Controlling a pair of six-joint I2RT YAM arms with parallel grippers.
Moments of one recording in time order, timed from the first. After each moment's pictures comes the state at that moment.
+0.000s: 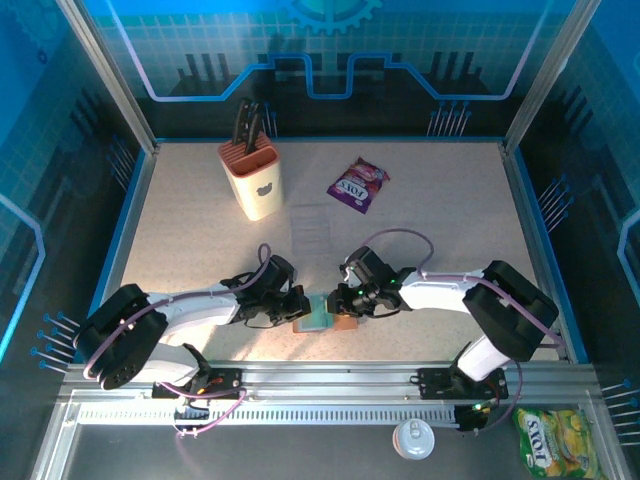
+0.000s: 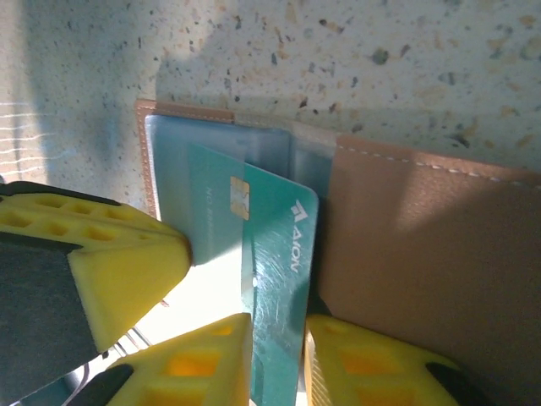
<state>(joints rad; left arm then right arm) -0.72 1.37 0.50 -0.09 0.34 -1.09 0.79 1.56 0.64 -0.03 -0.46 0.90</state>
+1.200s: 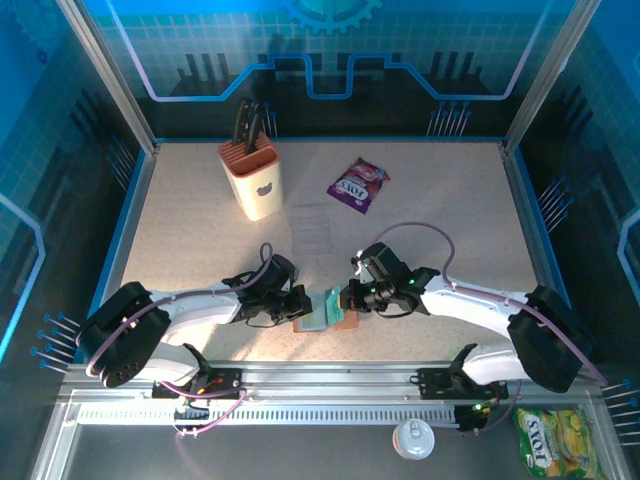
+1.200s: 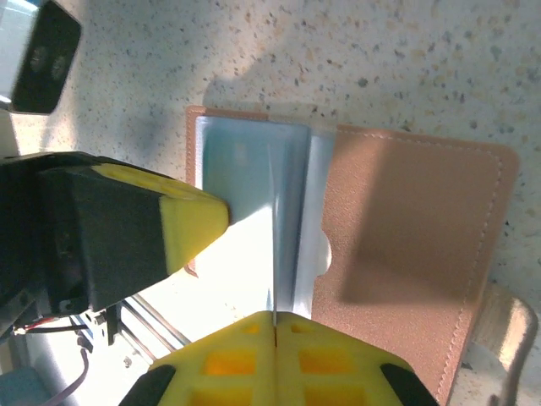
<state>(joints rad) -0.72 1.39 0.50 -0.08 0.34 -1.07 0.78 1.33 0.65 -0.25 -0.37 0.83</state>
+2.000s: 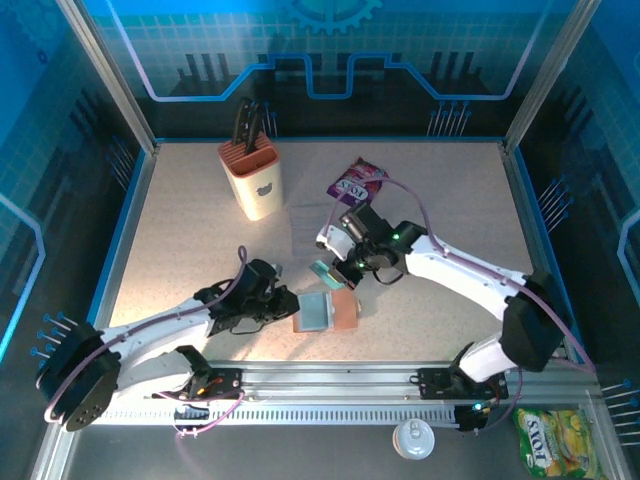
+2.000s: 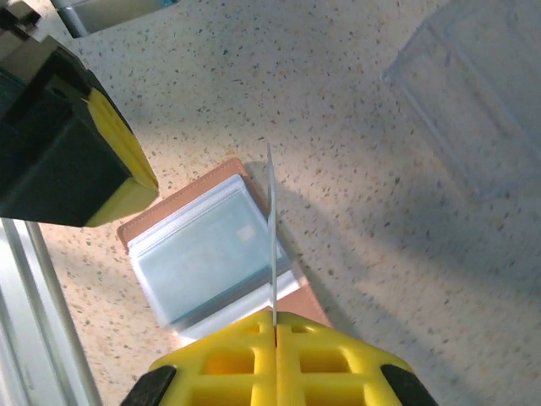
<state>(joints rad) -0.69 1.06 0.42 -0.24 0.24 -1.05 0.77 1.55 1.22 -0.75 -0.27 -0.25</state>
